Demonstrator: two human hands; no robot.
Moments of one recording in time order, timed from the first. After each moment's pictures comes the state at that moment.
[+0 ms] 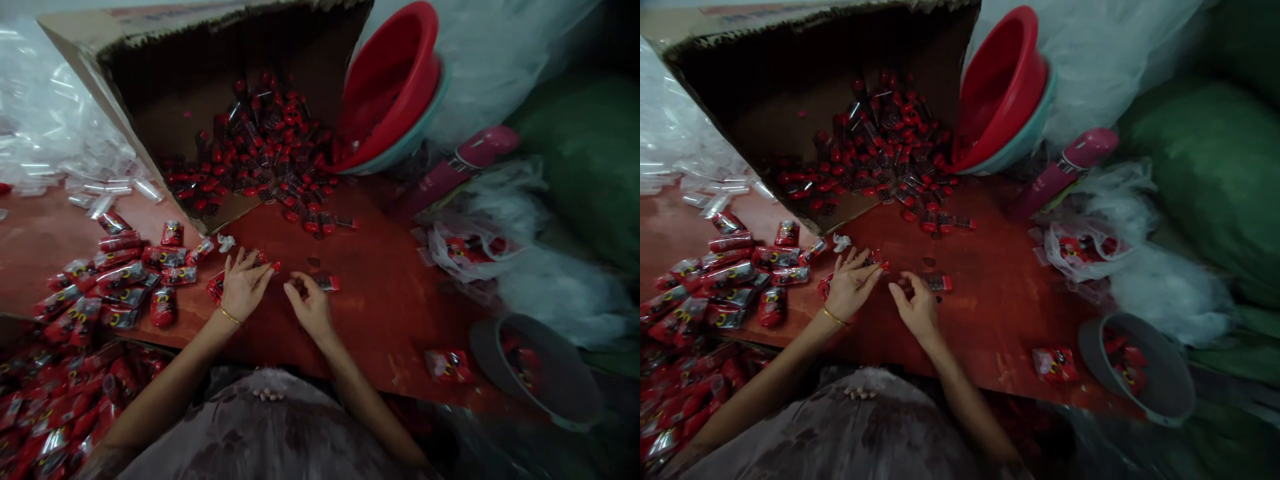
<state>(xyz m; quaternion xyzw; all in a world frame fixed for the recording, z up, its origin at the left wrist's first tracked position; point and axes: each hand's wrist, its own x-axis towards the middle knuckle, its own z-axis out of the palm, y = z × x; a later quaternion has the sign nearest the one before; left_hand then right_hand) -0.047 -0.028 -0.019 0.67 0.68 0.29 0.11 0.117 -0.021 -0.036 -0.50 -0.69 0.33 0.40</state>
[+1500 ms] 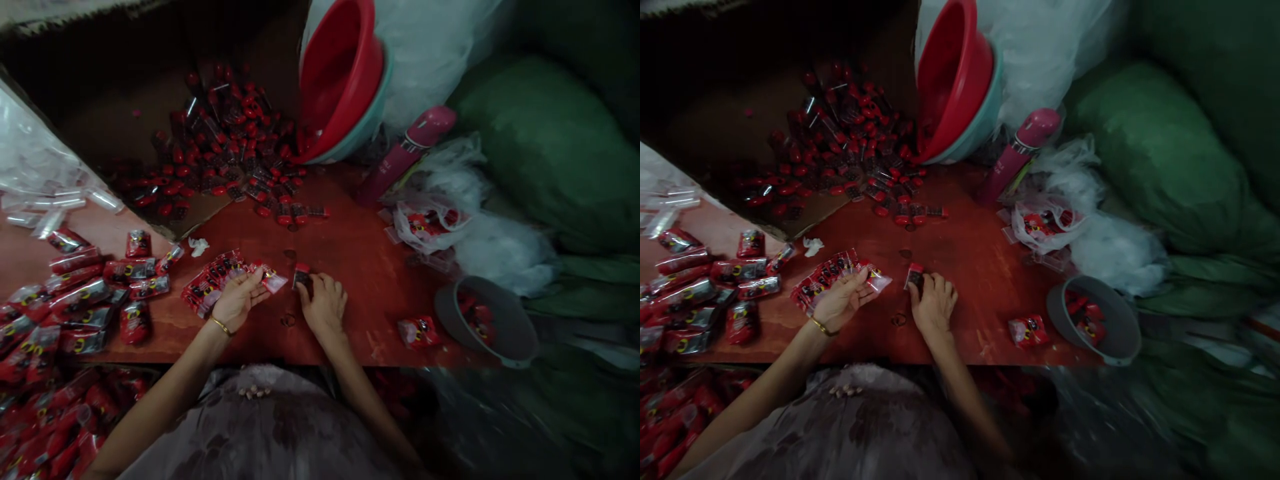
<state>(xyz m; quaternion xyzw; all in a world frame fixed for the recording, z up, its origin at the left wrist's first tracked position) -0.005 -0.027 0.001 0.08 0.49 0.49 0.71 0.174 -0.036 -0.047 -0.70 -0.69 0.04 0.17</state>
